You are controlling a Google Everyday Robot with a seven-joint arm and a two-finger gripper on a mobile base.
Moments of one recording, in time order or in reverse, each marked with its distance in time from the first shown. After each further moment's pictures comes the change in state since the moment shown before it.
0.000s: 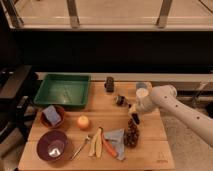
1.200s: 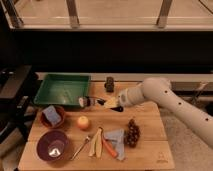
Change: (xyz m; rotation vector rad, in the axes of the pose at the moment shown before) arm -0.042 -0.196 -0.079 0.375 0.055 -0.442
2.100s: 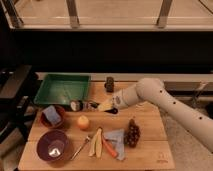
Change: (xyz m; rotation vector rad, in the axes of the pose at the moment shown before) arm -0.003 -0.026 0.010 0.060 -0.027 -0.073
